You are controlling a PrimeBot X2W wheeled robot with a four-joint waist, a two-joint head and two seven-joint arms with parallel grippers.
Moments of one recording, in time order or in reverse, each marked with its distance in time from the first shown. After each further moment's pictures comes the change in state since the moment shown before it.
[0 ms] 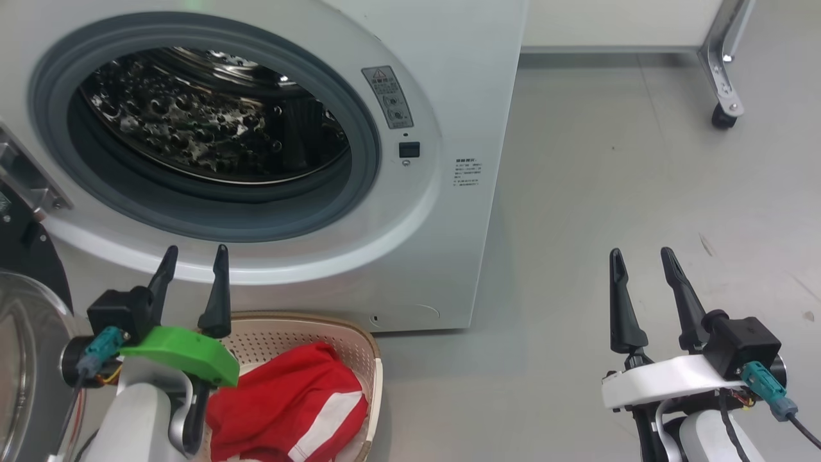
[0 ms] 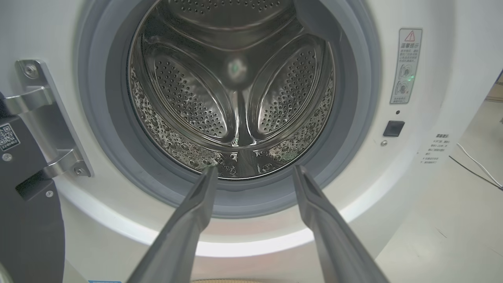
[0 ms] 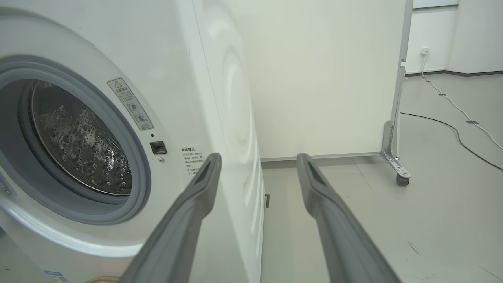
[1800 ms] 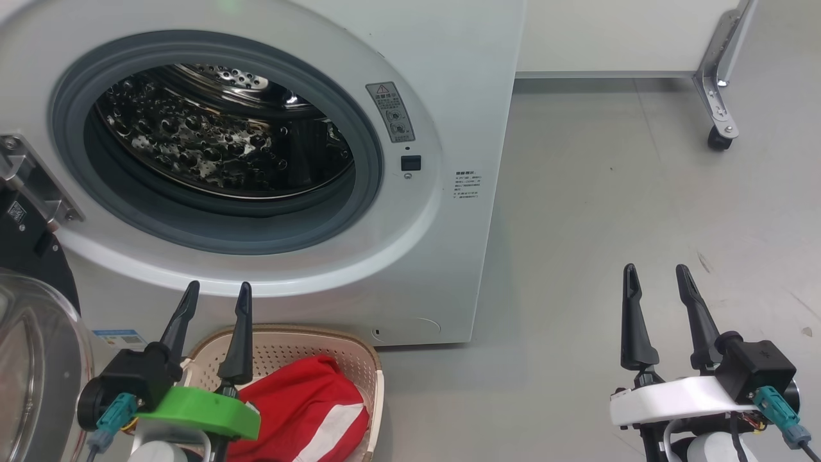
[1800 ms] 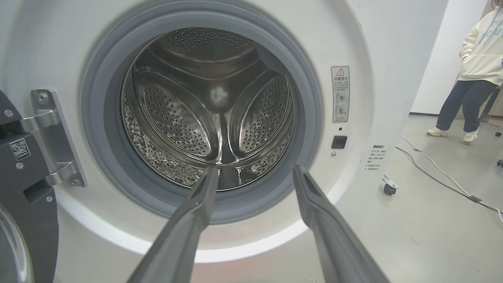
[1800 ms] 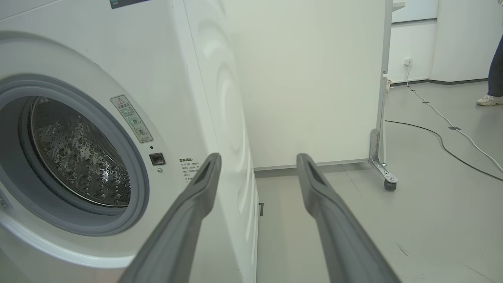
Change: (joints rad) left arm 0.243 -0.017 -0.026 -0.318 0.008 -0.003 0.000; right arm 0.080 -0.003 -0.008 -0.074 0.004 0.000 -0.007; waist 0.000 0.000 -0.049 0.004
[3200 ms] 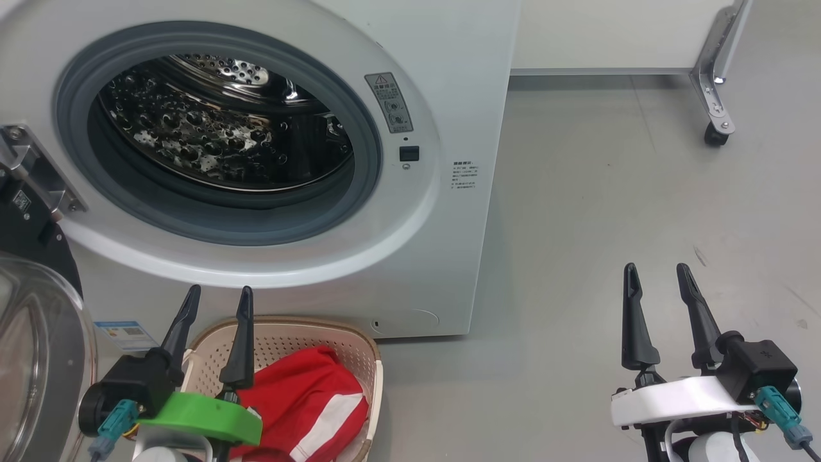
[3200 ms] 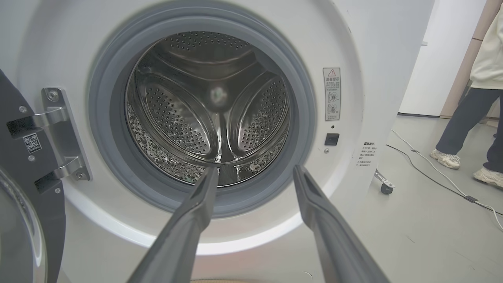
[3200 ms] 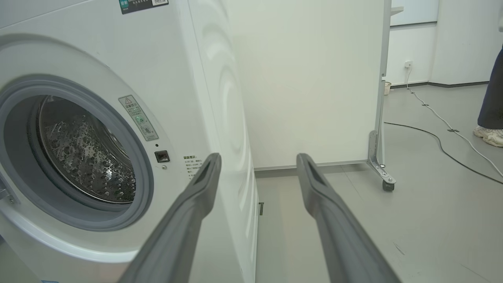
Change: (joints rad) left arm 0.020 -0.002 -0.002 -0.025 0.000 0.000 0.000; right arm 0.000 -0.008 0.004 -0.006 0.000 0.000 0.000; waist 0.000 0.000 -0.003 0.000
